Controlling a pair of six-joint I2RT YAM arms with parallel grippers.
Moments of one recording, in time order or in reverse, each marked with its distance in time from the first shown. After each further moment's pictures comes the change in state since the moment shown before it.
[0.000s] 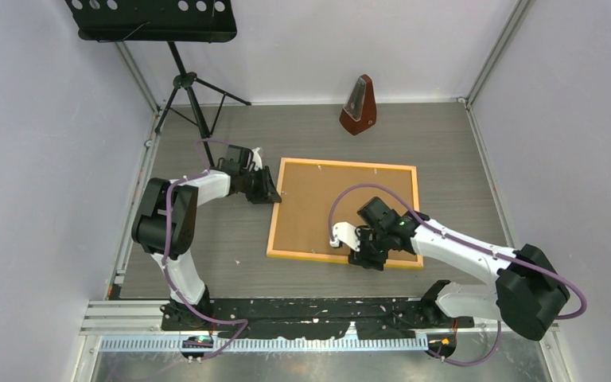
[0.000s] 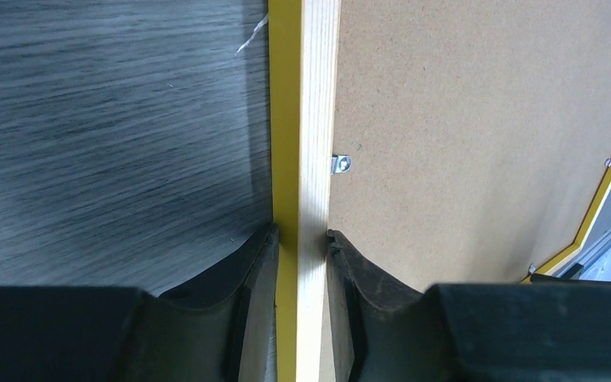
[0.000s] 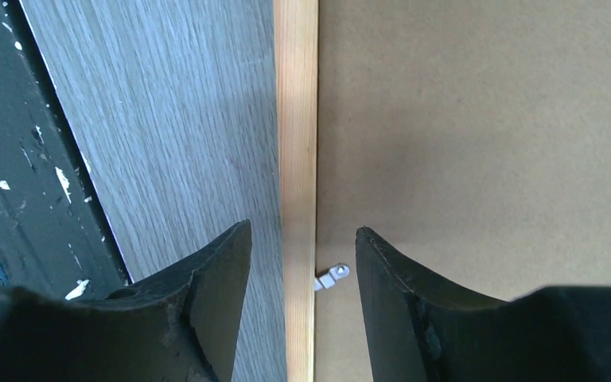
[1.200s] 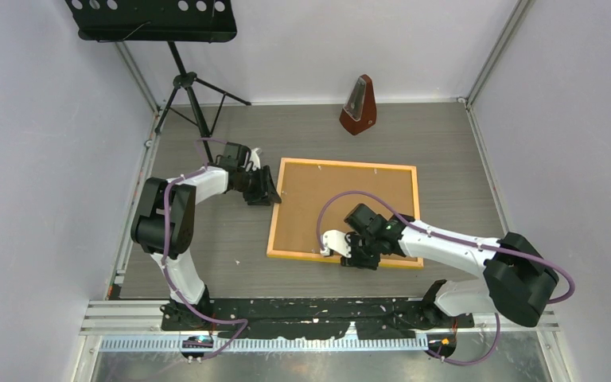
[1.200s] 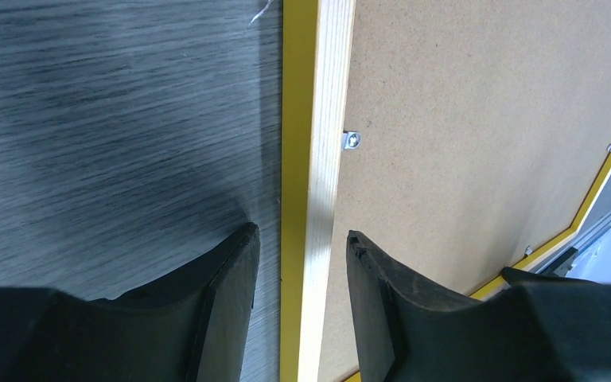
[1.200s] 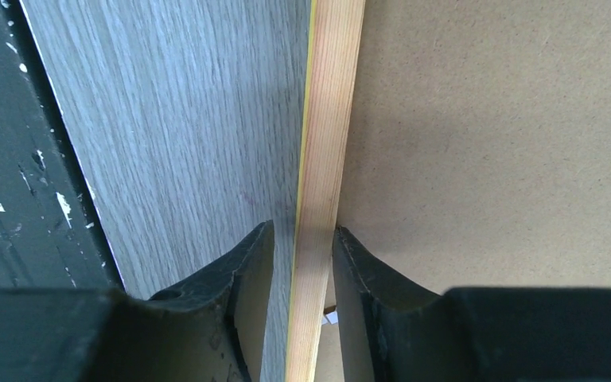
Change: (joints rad) left arm 0.029 0.001 0.043 -0.117 0.019 0.031; right arm 0.118 0.101 0.011 0.061 0.057 0.016
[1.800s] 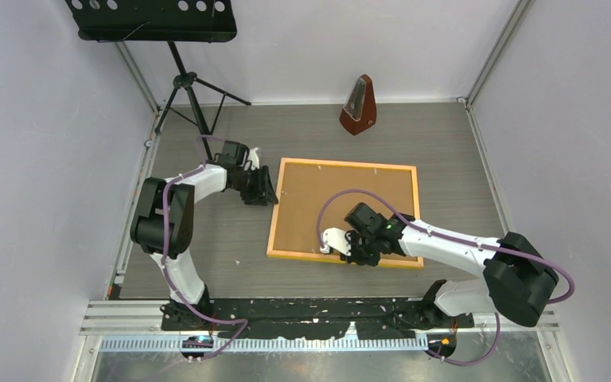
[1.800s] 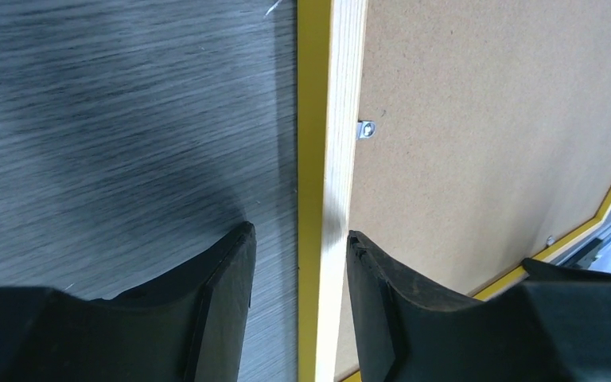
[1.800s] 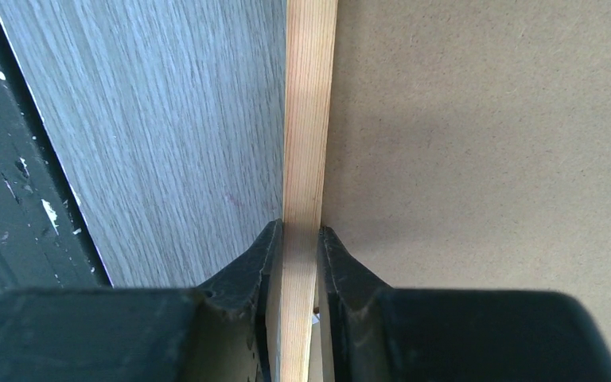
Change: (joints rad) left arm 0.011 -0.001 0.019 -0.045 -0.001 0.050; right arm 0.000 0.003 0.006 0.010 0.024 0.017
